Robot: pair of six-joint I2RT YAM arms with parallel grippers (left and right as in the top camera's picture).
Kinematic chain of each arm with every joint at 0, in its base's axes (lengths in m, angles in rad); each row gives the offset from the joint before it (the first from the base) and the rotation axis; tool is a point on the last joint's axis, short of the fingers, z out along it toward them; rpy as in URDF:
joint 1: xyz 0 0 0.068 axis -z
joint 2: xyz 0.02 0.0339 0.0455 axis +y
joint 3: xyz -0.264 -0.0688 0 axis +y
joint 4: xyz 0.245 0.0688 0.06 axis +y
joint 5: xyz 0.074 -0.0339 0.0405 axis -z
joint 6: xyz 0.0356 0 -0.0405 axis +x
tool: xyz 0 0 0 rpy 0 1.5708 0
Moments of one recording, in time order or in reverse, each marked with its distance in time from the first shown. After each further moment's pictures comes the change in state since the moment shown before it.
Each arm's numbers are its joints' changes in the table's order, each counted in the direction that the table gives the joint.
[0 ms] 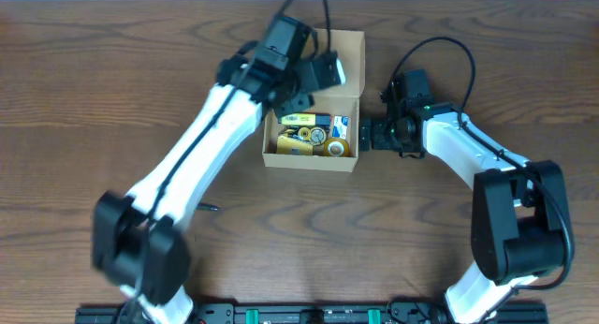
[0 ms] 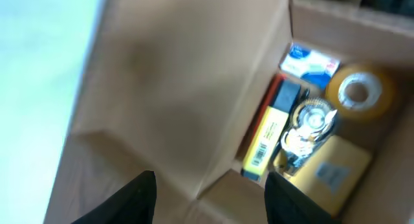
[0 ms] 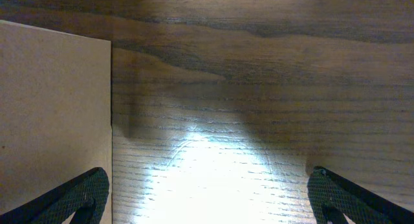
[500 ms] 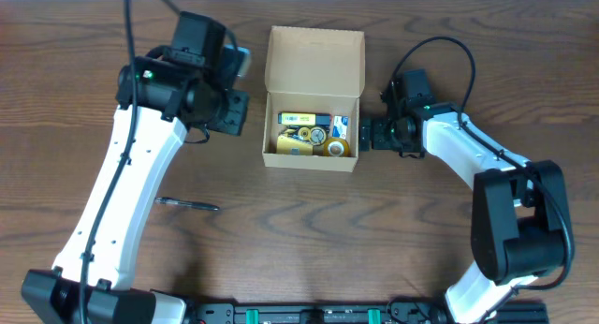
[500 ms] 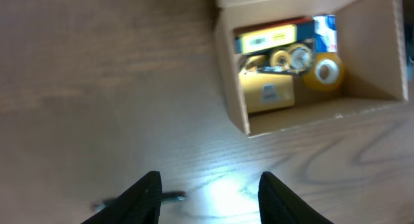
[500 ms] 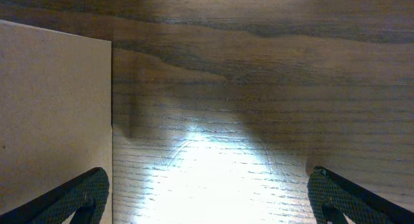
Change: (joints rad) left arm -0.220 -0.210 0.013 0.458 0.053 -0.812; right arm 0.000 0.000 0.000 0.000 -0.001 0.000
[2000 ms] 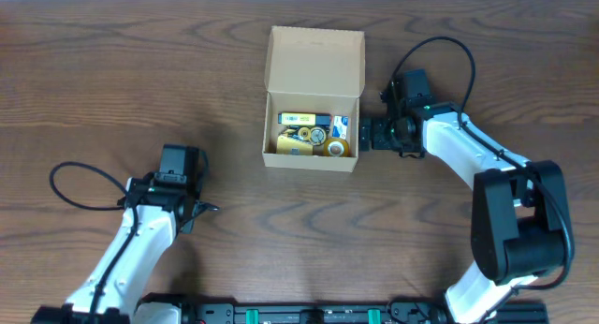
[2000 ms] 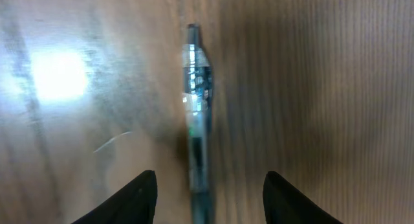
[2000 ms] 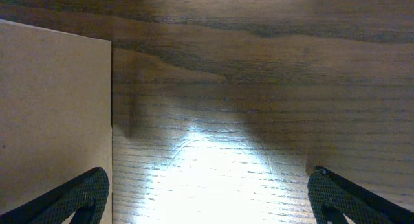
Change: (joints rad) left arm -0.158 -0.291 1.049 -0.665 -0.319 -1.431; right arm 0.000 0.000 0.000 0.000 0.000 0.000
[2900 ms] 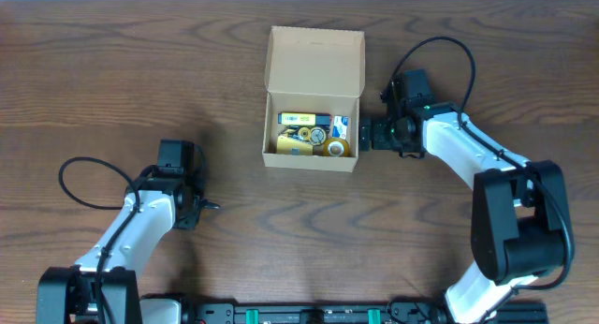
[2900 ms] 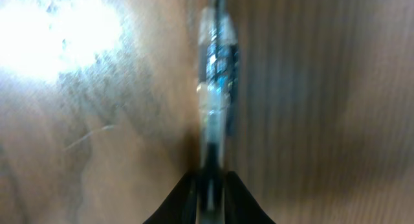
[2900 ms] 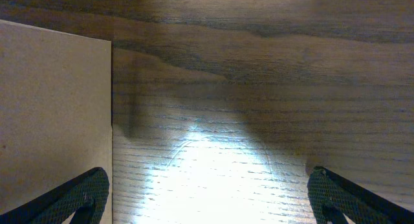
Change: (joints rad) left arm -0.059 0.123 -0.013 -0.023 0.154 0.000; right arm 0.000 0.000 0.000 0.000 0.000 0.000
